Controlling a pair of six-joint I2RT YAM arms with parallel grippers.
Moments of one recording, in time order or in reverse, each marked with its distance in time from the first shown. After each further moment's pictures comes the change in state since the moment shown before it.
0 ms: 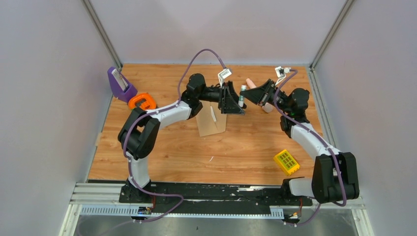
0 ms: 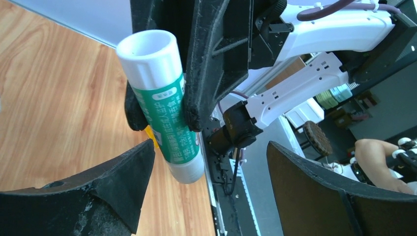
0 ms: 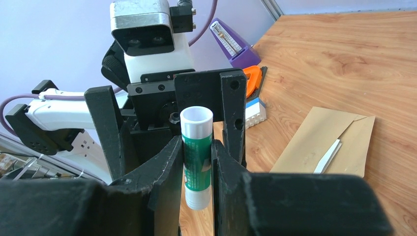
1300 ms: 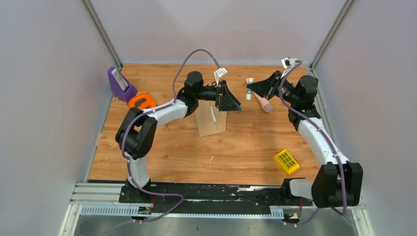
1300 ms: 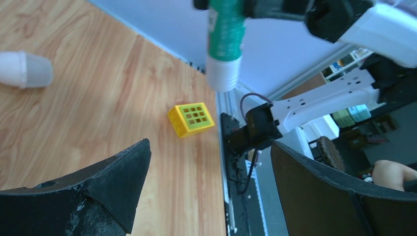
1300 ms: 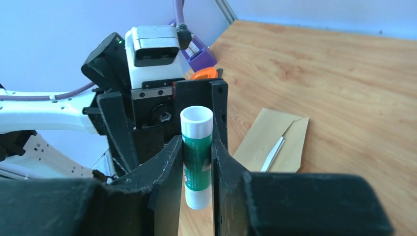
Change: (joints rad) left arm 0.050 -0.024 -0.008 -0.237 -0.065 0.158; right arm -0.073 -0.027 0.217 -0.488 0.010 -0.306
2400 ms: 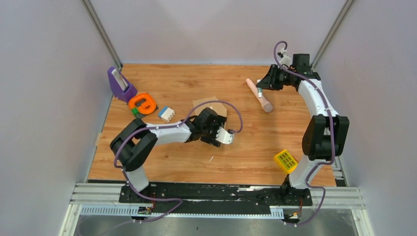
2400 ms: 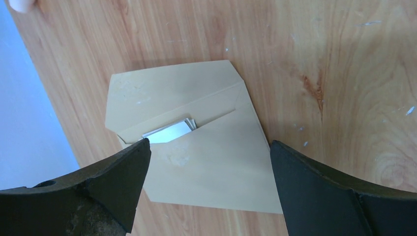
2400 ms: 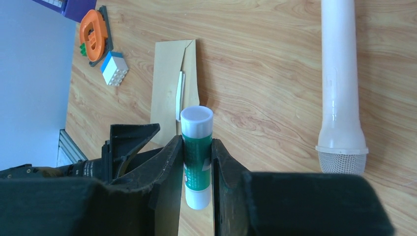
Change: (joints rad) left arm -0.235 -0.129 -0.345 -0.566 -0.988 1.825; right arm -0.099 0.495 0.584 -0.876 0.150 -0.426
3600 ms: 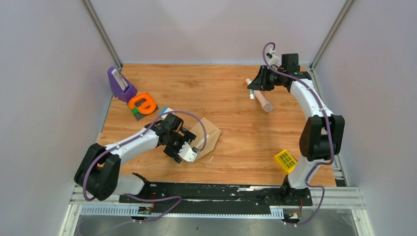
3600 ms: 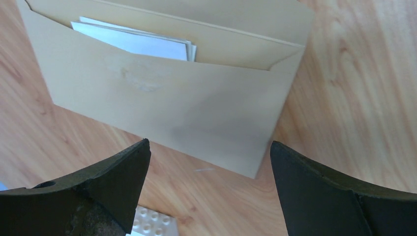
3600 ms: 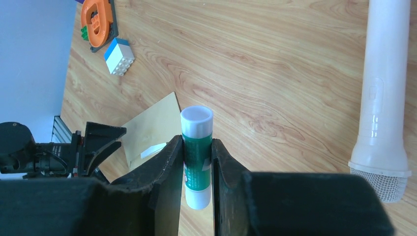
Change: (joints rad) left arm 0.305 -0.417 -0.254 -0.597 0.263 0.474; right arm 0.095 -0.002 0.000 0.012 0.023 0.005
